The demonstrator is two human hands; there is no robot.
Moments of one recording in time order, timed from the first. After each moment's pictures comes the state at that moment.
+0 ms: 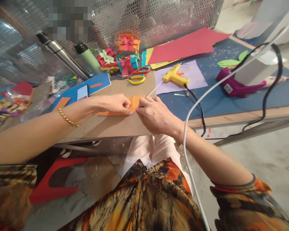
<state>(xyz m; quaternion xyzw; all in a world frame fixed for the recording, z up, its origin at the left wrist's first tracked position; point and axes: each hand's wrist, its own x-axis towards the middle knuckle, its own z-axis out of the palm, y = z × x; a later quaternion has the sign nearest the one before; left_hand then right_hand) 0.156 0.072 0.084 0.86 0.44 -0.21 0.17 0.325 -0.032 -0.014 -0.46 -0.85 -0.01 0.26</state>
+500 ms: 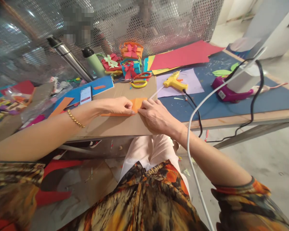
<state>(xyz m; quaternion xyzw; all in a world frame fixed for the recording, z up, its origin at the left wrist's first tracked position) 0.142 0.067 0.082 0.88 0.40 -0.18 0.19 0.321 -0.033 -0.016 -0.46 -0.85 -0.08 0.25</state>
